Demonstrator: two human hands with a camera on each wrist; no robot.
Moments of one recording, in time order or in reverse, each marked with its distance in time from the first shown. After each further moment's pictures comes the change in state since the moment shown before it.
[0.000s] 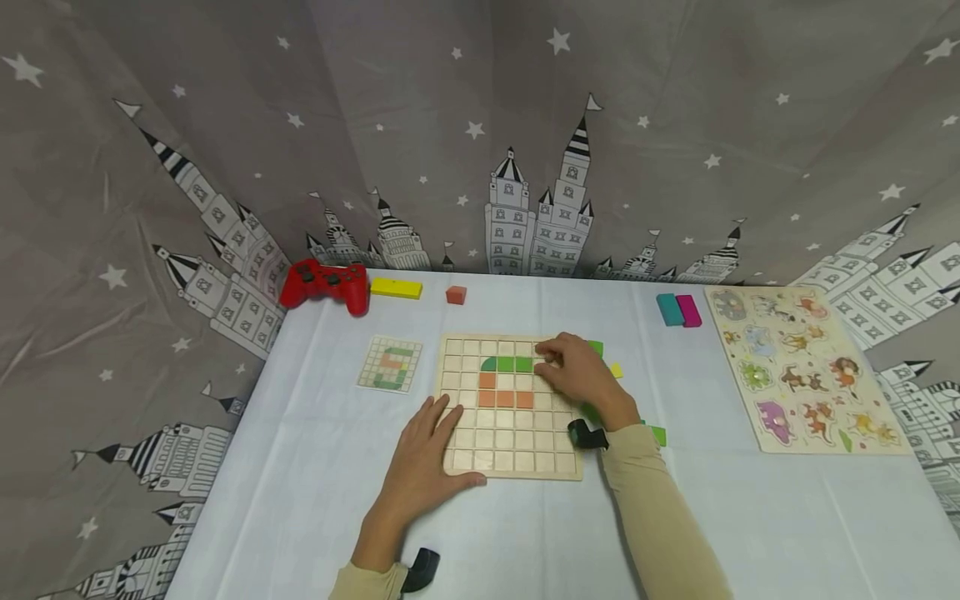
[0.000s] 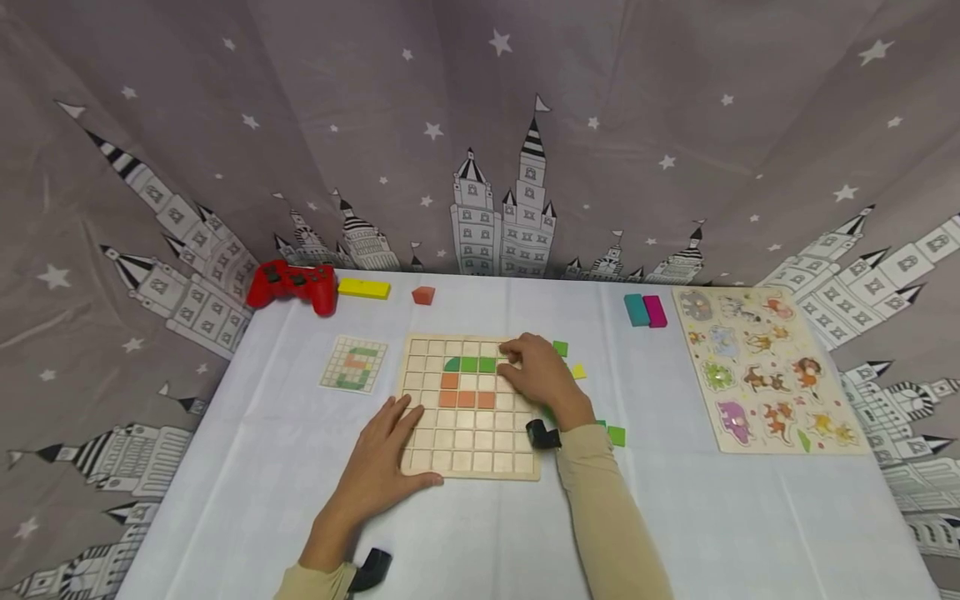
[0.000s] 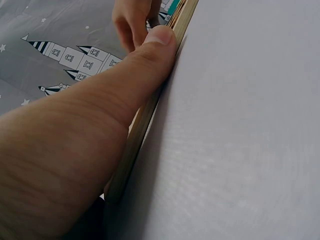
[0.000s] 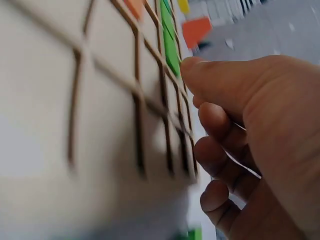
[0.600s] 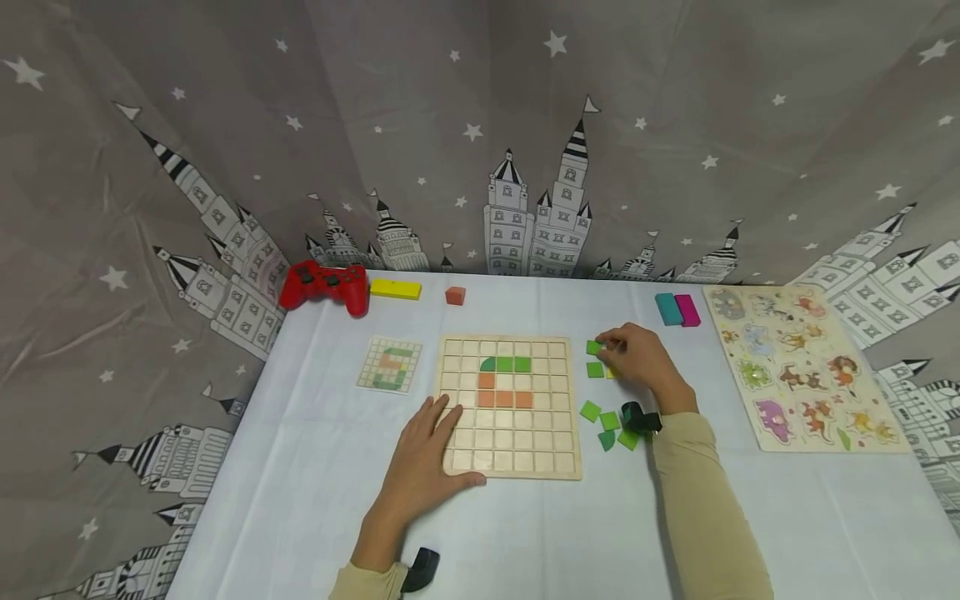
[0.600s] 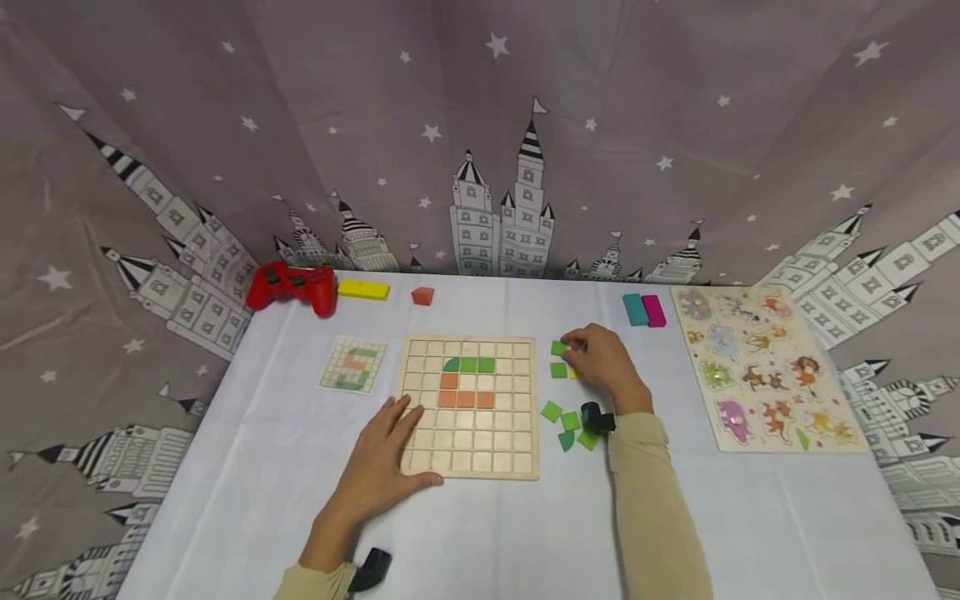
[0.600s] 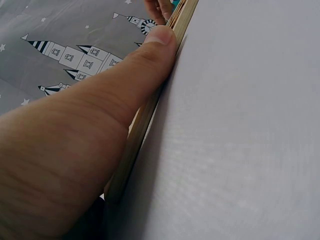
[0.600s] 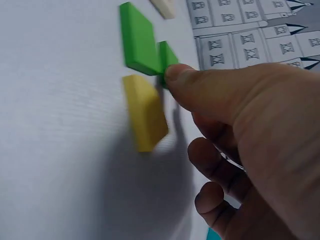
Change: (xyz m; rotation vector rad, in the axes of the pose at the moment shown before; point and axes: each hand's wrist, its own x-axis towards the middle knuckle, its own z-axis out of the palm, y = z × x) left_hand -0.001 0.002 -0.001 -0.005 -0.003 -0.007; right_hand -0.011 0.075 -0.049 -0.044 0.048 0.200
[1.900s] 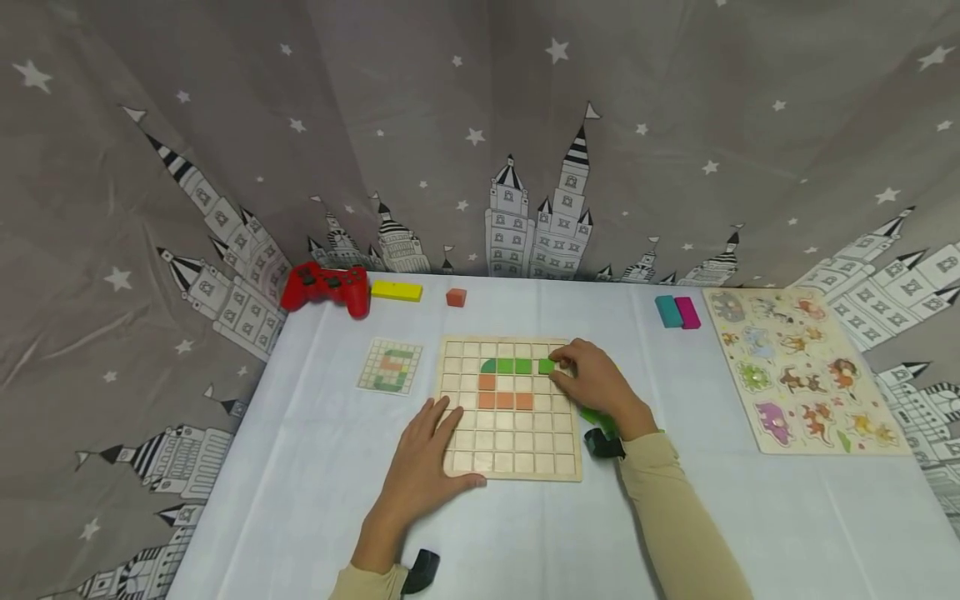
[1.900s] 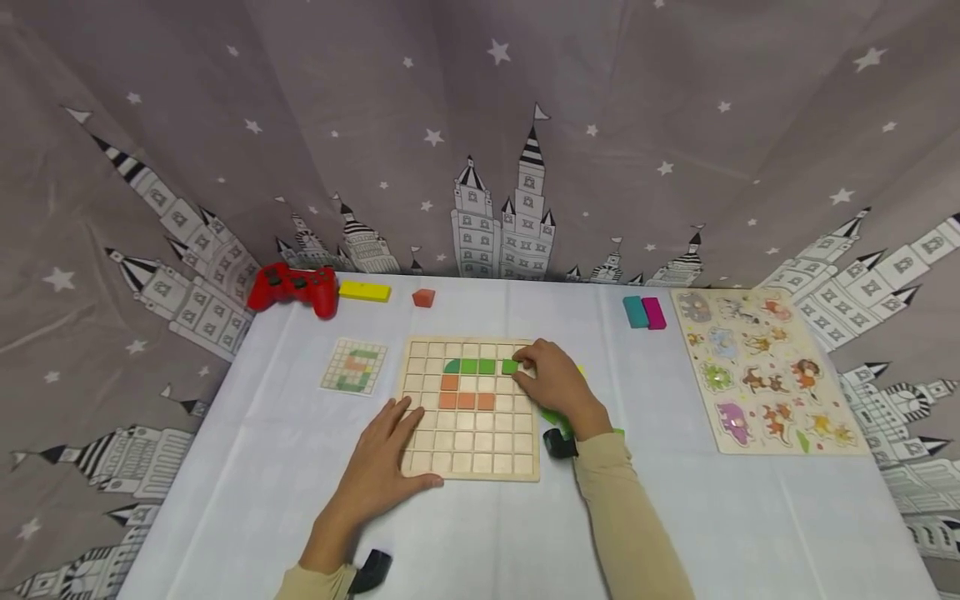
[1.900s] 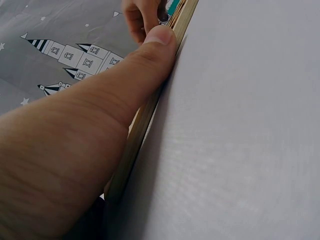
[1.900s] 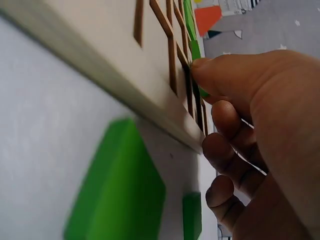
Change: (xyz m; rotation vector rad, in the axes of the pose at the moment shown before) left_hand 0.001 0.000 0.000 0.001 0.004 -0.012; right_hand -0.016 -0.059 0.043 0.002 -0.034 -0.213
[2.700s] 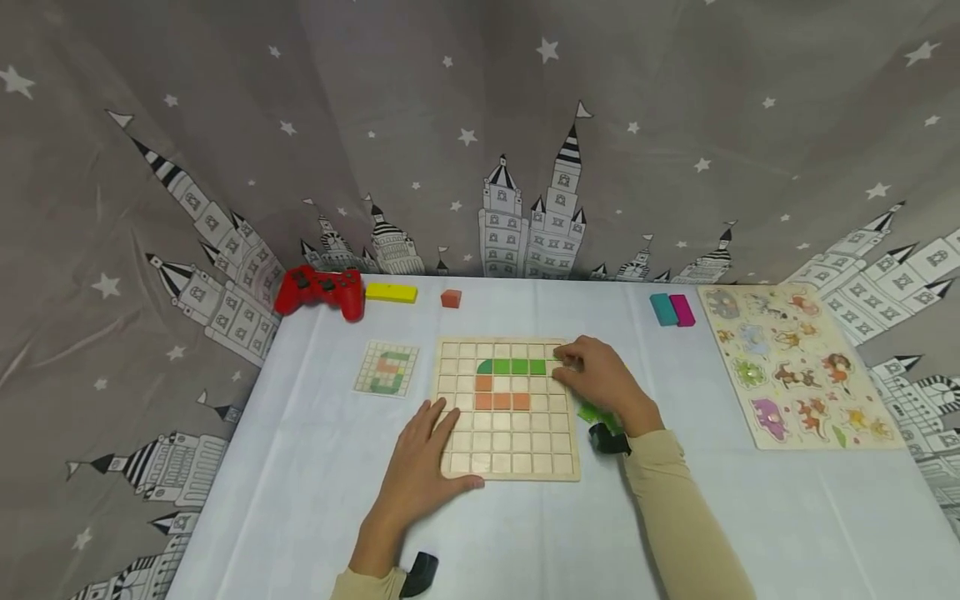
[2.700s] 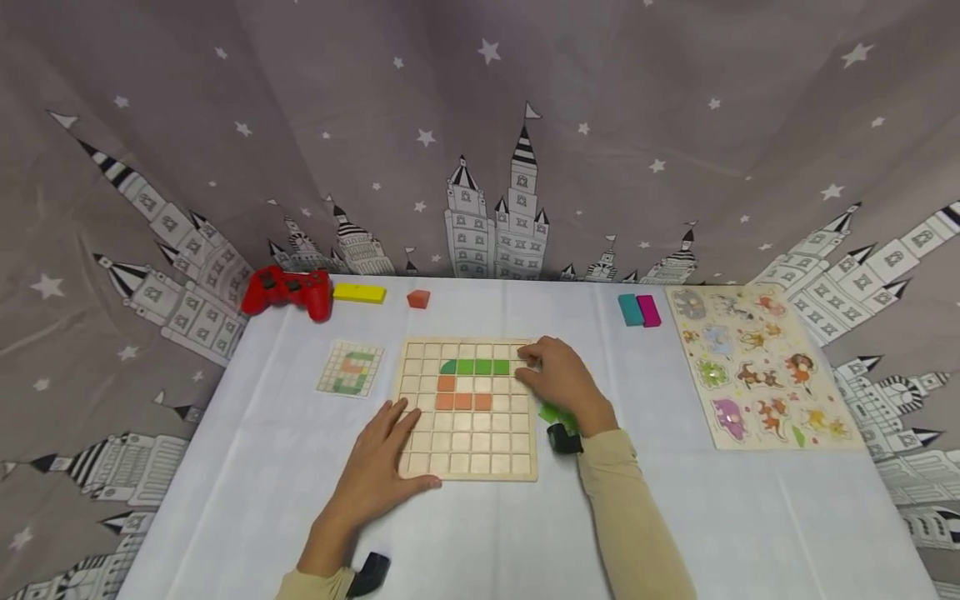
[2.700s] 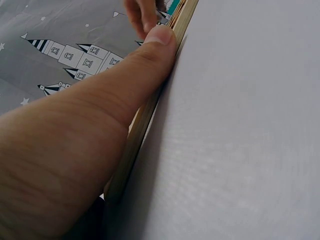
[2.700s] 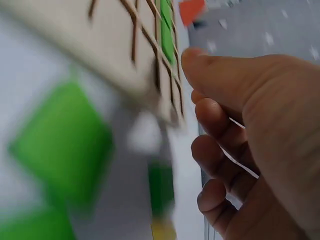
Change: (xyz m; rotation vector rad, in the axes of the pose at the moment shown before) left_hand 0.002 0.001 0.001 -0.003 -0.018 -0.002; right_hand -0.008 0.005 -0.016 0.011 0.010 0.079
